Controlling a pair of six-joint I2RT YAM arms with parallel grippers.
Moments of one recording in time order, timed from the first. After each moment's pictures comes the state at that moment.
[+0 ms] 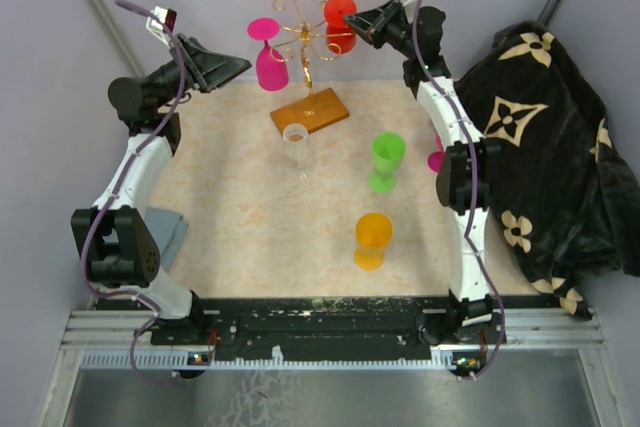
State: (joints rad) left arm -0.02 1.60 1.37 1.08 1.05 -1.60; right arm 0.20 2.31 2.26 0.26 -0.59 1.22
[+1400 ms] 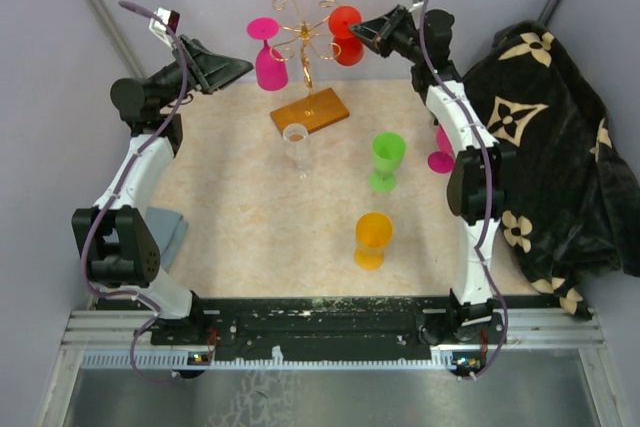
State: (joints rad) left arm -0.03 1.60 1.36 1.08 1.05 -1.60; right arm 0.19 2.14 2.05 0.22 -0.64 1.16
